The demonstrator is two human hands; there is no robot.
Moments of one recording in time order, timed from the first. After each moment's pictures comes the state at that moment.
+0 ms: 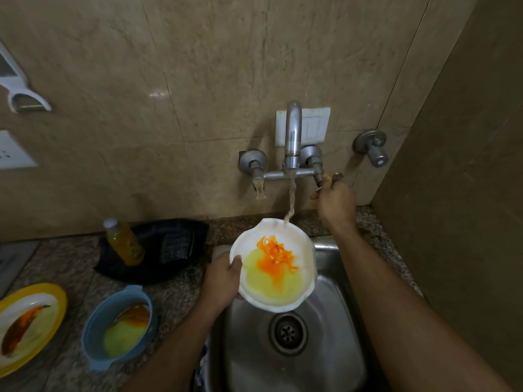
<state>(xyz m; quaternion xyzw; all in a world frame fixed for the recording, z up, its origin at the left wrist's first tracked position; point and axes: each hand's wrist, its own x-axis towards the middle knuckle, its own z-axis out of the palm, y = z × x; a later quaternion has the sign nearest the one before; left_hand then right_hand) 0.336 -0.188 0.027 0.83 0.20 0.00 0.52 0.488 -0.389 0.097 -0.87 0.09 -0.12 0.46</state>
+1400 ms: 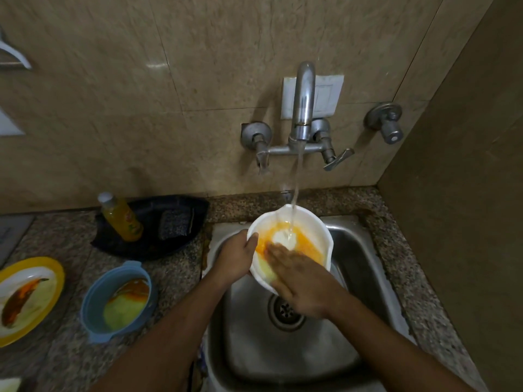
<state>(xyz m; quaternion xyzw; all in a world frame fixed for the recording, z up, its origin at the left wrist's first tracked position) 0.359 -0.197 -0.001 0.87 0.12 -0.04 0.47 0.353 -0.392 0.000 -0.91 -0.39 0.13 0.10</state>
